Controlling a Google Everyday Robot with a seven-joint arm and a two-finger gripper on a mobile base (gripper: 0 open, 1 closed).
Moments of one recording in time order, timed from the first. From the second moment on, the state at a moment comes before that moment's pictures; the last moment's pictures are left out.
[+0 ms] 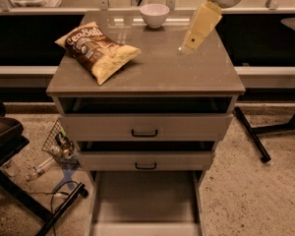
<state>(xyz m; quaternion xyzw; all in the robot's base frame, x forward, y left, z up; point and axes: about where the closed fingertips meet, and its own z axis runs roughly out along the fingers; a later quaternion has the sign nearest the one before) 0.620 -0.123 1.013 -0.56 0.77 -0.02 0.29</state>
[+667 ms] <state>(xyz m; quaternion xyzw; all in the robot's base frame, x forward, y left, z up) 0.703 -0.040 1.014 -0.55 0.73 0.06 0.41</state>
